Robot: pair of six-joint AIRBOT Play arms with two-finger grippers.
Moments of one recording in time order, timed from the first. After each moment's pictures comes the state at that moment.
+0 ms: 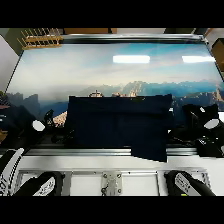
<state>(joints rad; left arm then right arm) 0.08 -1.09 0.48 1.08 -0.89 -1.65 -0.44 -1.08 0.54 -1.17 1.16 1.28</state>
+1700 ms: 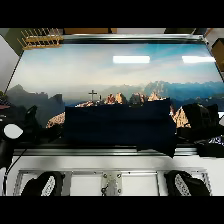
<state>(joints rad) 0.20 -0.76 0.58 1.18 -1.23 -1.65 -0.30 -0.82 0.78 -1.29 1.55 1.48</state>
